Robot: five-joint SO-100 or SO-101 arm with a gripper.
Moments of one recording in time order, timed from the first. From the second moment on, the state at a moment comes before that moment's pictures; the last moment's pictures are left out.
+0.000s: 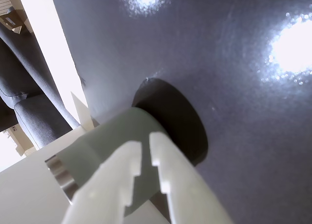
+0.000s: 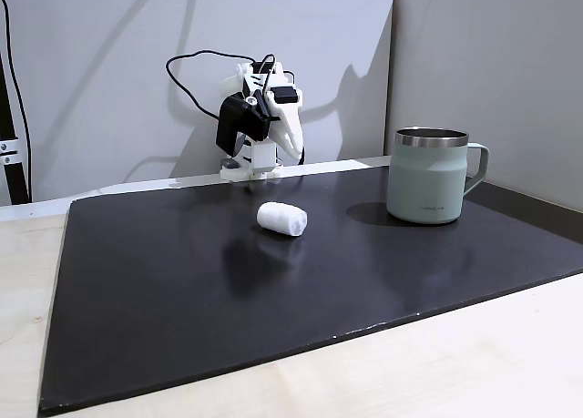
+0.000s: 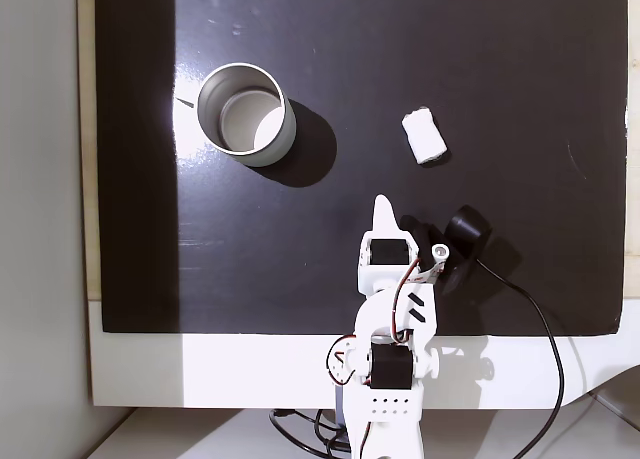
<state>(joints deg) 3.2 181.6 172.6 44.0 0.0</state>
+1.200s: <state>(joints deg) -0.1 168.1 160.0 42.9 2.2</state>
